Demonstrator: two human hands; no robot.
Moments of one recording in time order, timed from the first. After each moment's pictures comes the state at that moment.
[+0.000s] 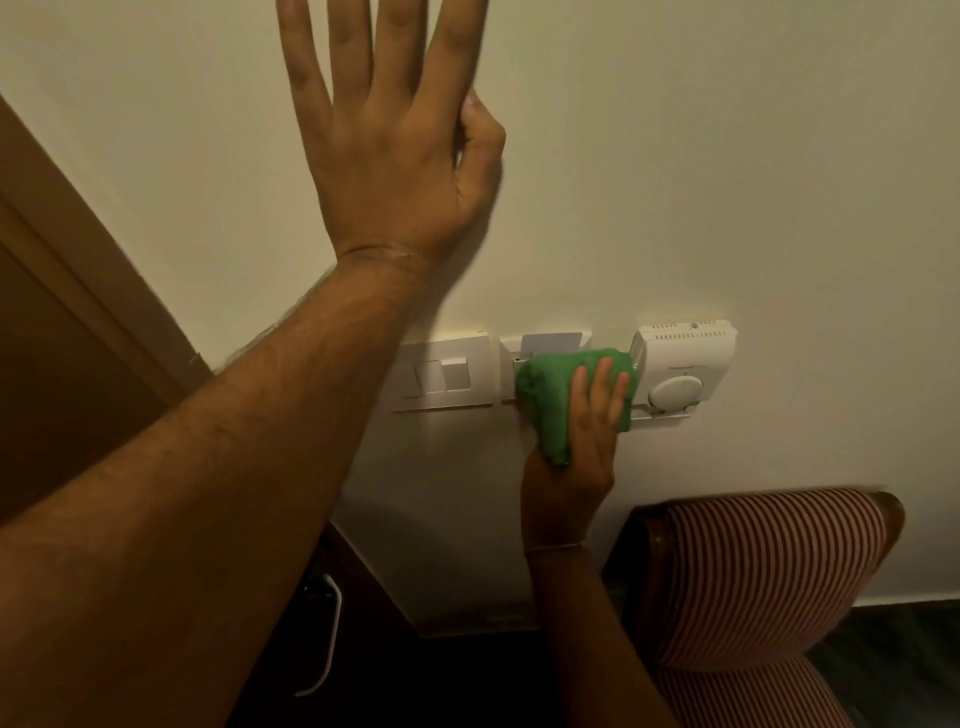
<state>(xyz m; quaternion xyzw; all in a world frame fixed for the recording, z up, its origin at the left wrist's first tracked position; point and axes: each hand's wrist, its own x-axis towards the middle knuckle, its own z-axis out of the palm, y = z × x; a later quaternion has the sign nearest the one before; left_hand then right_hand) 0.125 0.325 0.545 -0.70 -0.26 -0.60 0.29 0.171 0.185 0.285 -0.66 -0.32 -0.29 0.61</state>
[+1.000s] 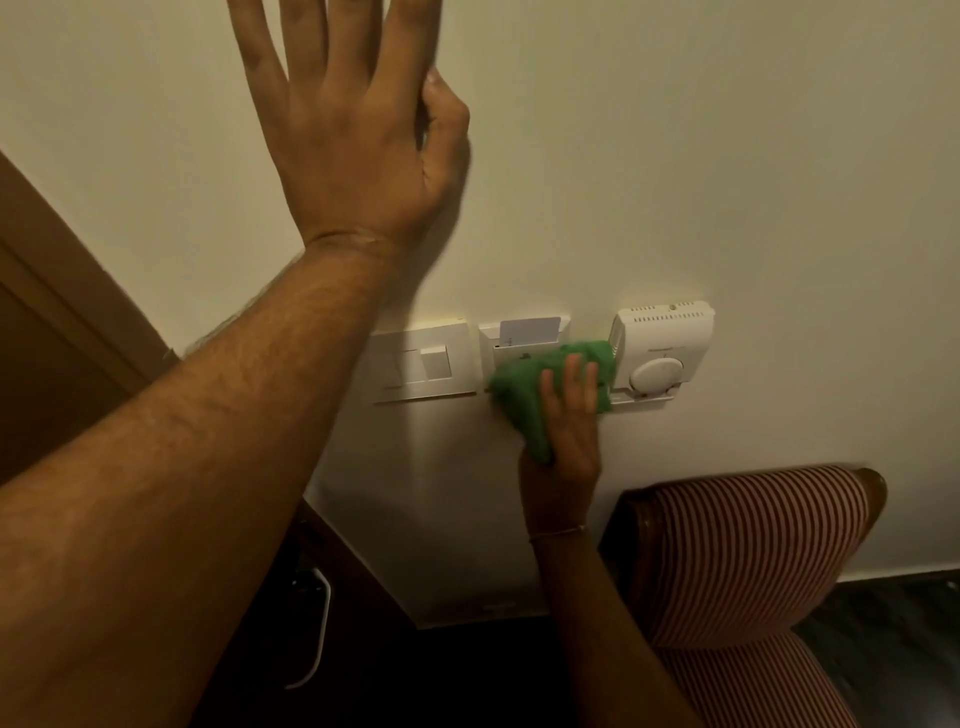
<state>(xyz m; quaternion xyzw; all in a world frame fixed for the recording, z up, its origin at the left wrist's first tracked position) 0.124 0.319 0.542 -0.71 -0.26 -0.60 0.27 0.190 0.178 0.264 -0.65 -0.40 -0.29 0.57</state>
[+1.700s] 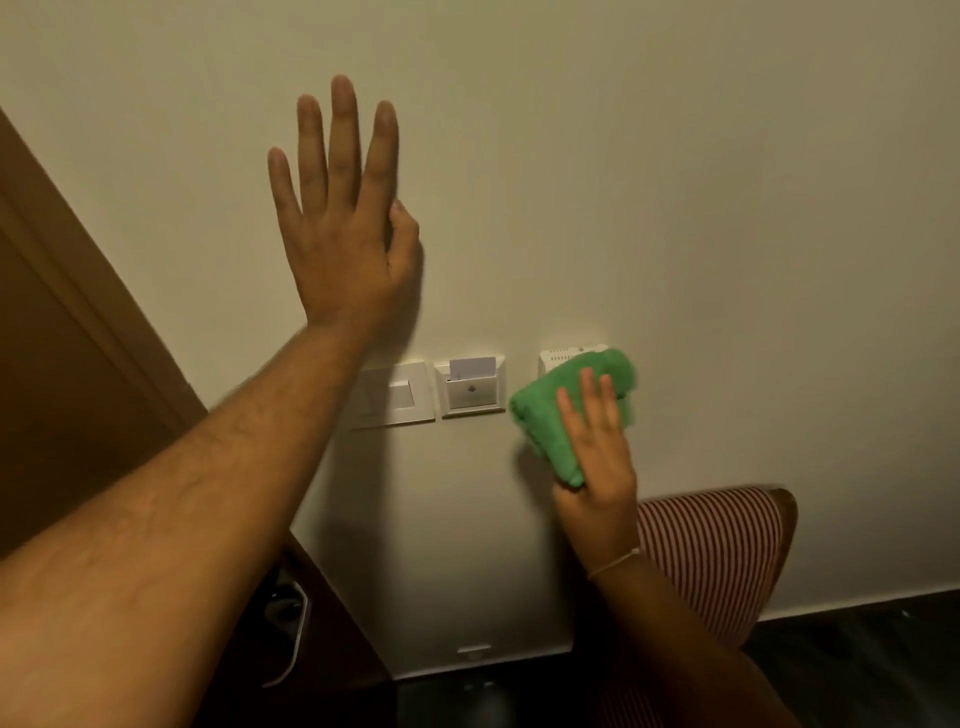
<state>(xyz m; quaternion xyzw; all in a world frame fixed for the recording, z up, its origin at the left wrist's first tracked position) 0.108 0.279 0.554 -0.78 -0.28 -0.52 0.21 0.227 0.052 0.343 -0.64 -0.50 -0.25 0.53</state>
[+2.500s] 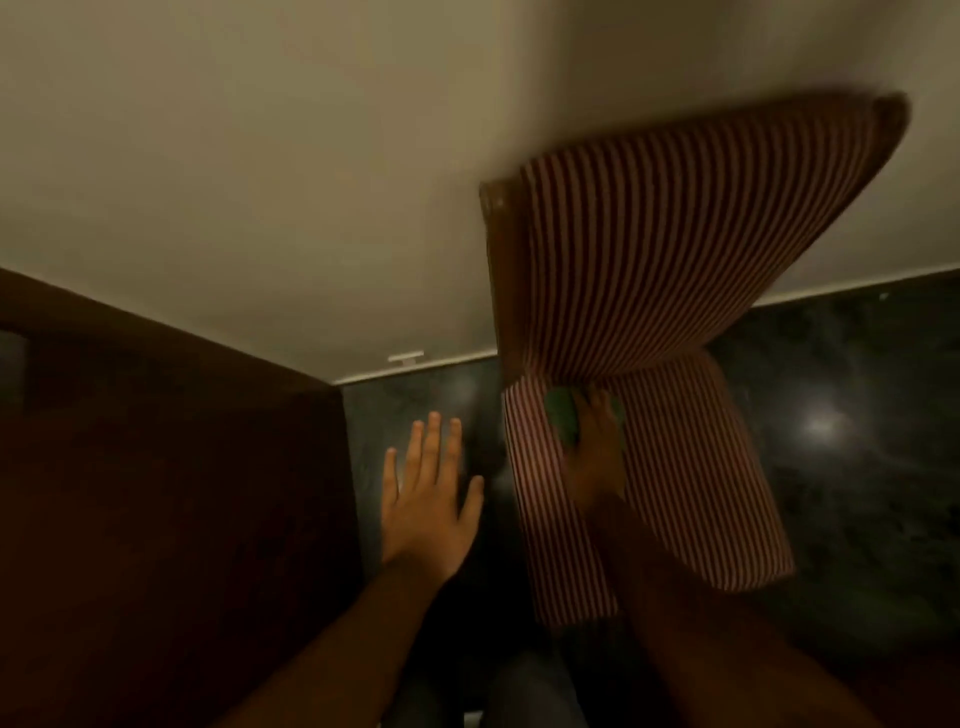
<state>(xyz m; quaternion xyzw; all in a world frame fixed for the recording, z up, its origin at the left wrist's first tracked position) 0.058 -0.048 -0.056 -0.90 -0.38 0.16 -0.14 0.265 -0.162 -0.132 -0.90 -0.28 0.26 0.19</state>
